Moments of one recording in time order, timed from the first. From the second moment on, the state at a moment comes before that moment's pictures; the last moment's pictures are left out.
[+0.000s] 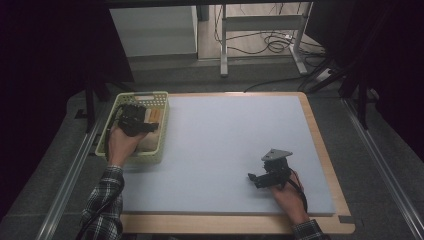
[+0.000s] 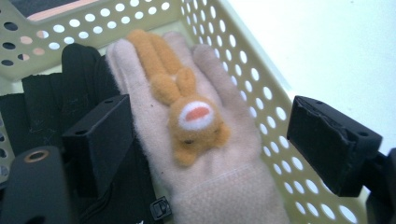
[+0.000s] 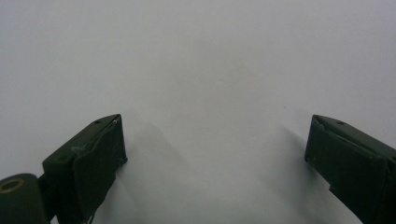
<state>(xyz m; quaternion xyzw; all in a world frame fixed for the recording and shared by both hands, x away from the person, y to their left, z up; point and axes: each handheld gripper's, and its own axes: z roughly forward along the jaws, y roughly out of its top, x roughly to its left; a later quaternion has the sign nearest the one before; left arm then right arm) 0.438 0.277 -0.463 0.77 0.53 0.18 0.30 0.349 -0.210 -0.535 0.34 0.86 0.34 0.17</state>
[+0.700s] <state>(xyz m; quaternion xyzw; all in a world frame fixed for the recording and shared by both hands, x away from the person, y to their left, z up) 0.400 0.262 -0.445 0.78 0.48 0.18 0.37 0.349 -0.210 -0.535 0.34 0.86 0.34 0.17</state>
